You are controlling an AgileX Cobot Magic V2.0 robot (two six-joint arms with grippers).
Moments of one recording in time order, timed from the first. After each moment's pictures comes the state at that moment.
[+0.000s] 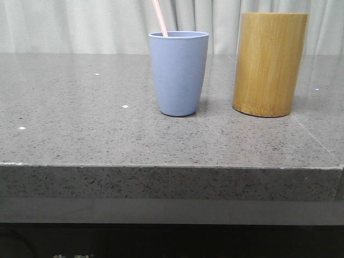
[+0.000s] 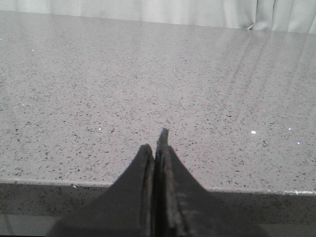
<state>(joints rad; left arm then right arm) -0.05 -0.01 0.00 -0.15 0.22 0.09 0.16 0.32 -0.38 0.00 0.10 0.00</state>
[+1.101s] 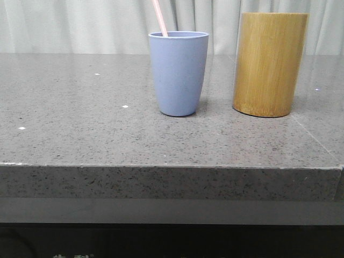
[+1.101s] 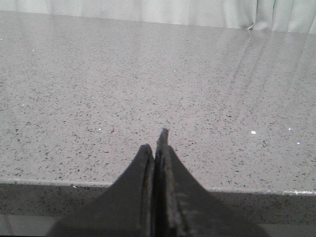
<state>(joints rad) -0.05 -0.01 0.00 -0.15 0.22 0.09 0.16 0.32 -0.36 0.00 0.09 0.00</state>
